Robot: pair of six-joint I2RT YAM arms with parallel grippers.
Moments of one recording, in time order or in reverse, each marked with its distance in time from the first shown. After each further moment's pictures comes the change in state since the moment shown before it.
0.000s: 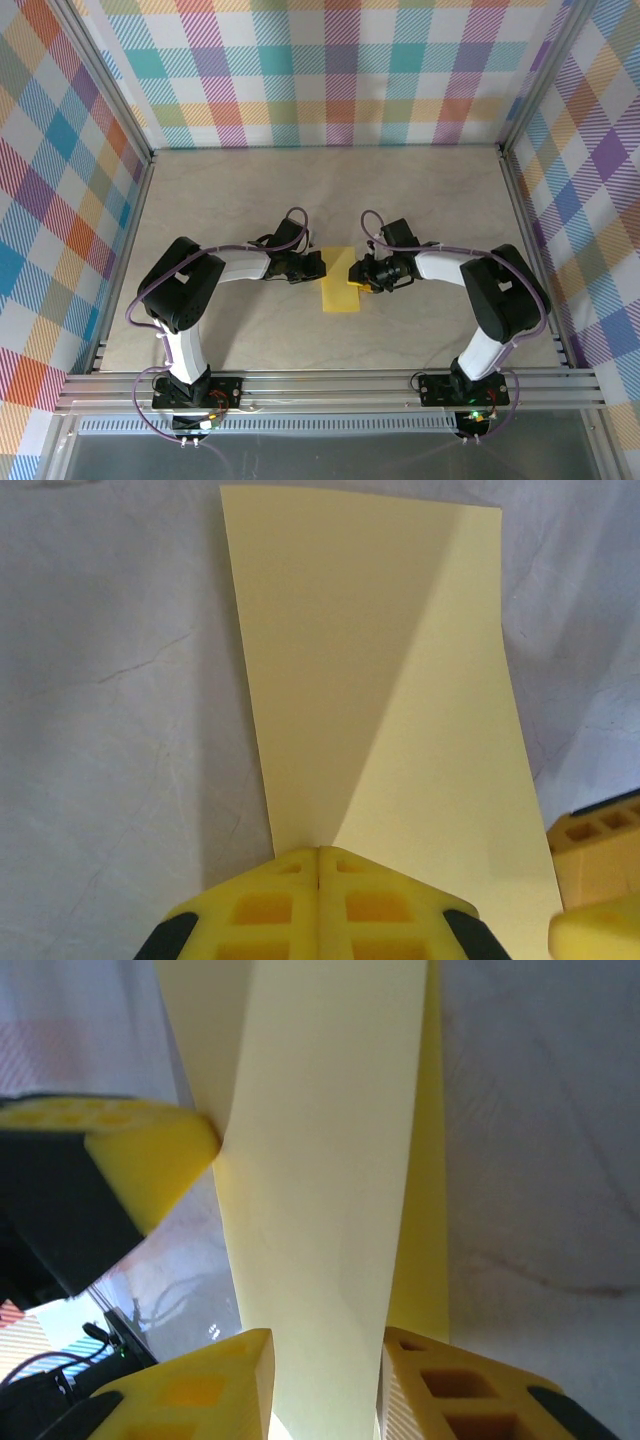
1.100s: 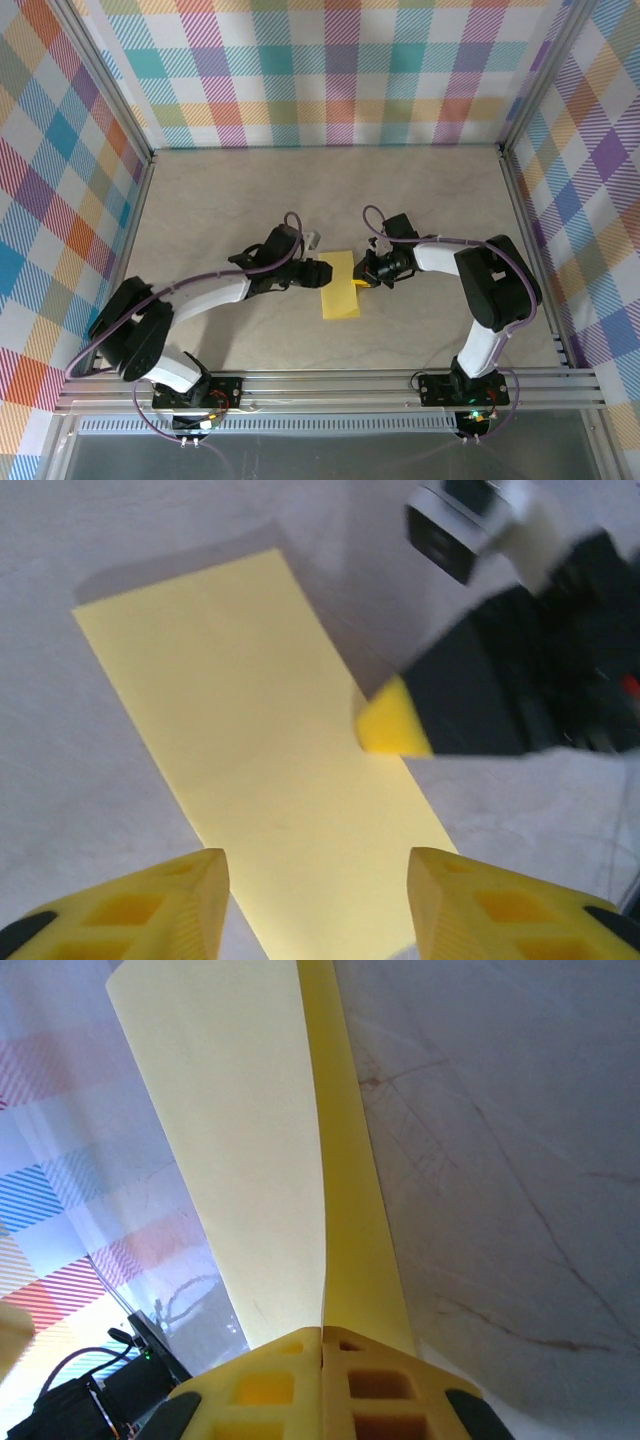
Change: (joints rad) left arm -0.149 -0.391 -0.131 -0.085 -0.172 0.180; right arm -0.027 0.068 0.062 -0.067 -0.052 0.019
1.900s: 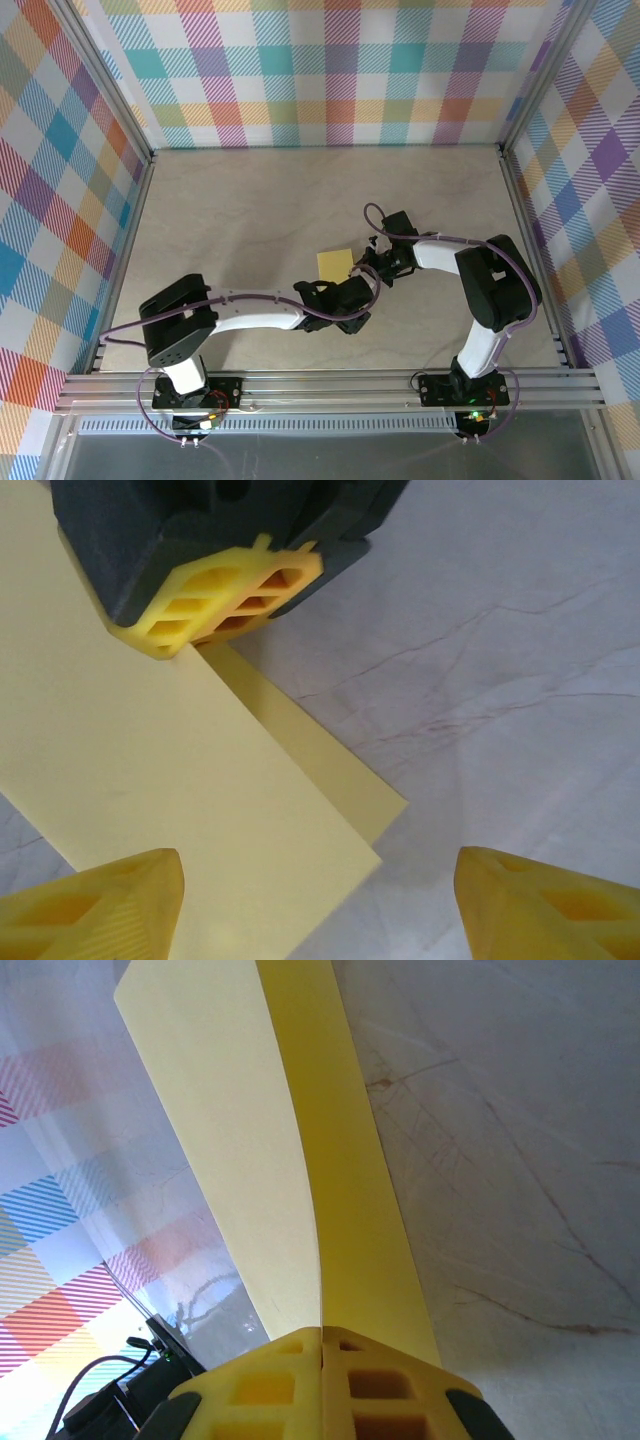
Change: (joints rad) left arm -0.434 0.278 0.246 -0.231 -0.526 0.162; right arm 0.000 0.000 0.026 -0.032 -0.004 0.042
